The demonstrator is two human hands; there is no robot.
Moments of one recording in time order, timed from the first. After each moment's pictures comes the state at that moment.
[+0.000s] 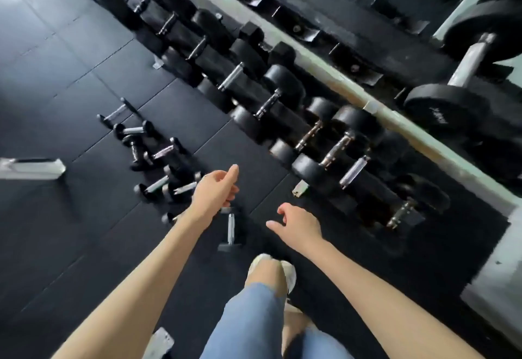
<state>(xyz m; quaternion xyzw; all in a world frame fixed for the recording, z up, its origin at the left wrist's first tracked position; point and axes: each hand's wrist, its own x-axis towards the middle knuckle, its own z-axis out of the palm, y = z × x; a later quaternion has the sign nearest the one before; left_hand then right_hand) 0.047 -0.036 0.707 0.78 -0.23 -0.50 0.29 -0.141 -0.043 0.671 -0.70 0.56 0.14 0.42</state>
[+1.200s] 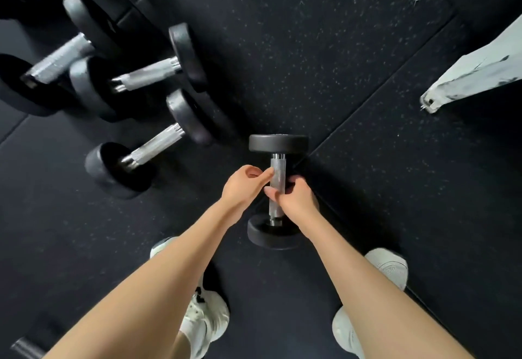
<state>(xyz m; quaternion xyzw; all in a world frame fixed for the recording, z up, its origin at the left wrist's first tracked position) 0.200 0.053 0.004 0.76 -0.16 -0.61 0.12 0.082 0.037 0.001 -0.39 0.71 0.16 0.56</state>
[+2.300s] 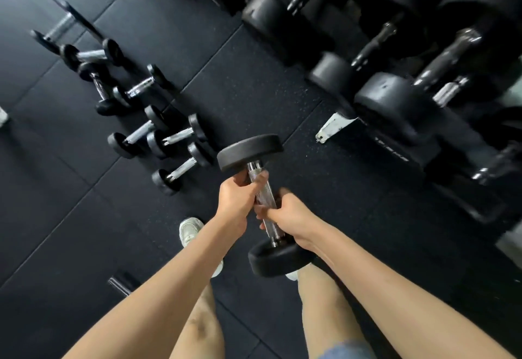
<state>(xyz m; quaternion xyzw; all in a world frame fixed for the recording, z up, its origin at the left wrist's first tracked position) 0.092 0.024 0.478 0.73 -0.04 -0.58 0.36 -0.022 0.011 0.470 -0.36 0.59 0.06 0.72</state>
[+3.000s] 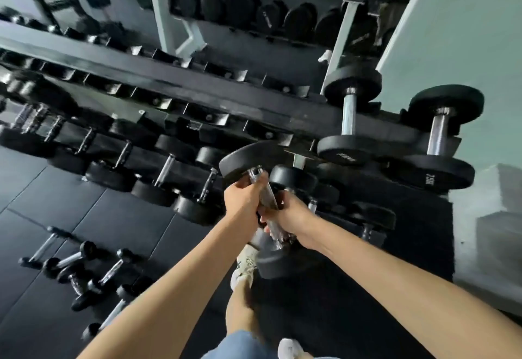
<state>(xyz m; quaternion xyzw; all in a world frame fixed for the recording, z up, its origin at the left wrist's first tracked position) -0.097 -0.211 0.772 0.67 -0.17 -0.58 0.42 -0.197 -0.182 0.769 -0.42 0.60 -0.23 0.64</state>
